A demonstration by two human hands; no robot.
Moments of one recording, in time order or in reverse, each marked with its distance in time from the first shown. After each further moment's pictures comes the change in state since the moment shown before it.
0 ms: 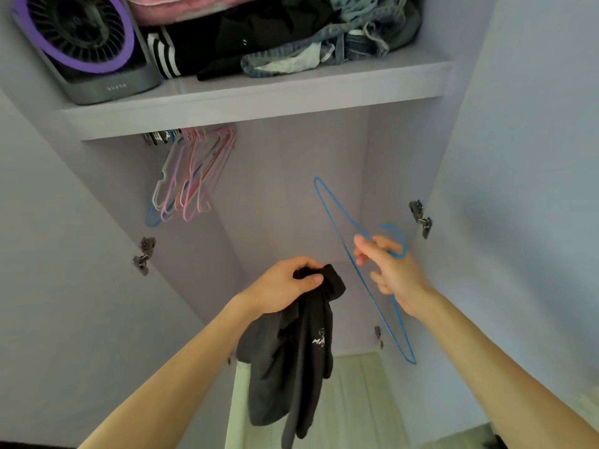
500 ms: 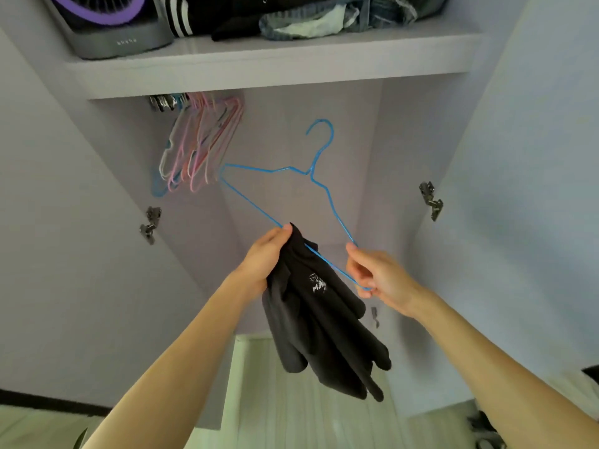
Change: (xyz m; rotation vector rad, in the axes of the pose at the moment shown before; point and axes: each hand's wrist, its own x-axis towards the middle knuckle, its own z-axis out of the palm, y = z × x) left_hand -0.005 -0.030 -0.007 -0.673 0.293 -0.253; right_hand -0.020 0.029 0.029 -0.025 -0.291 0.072
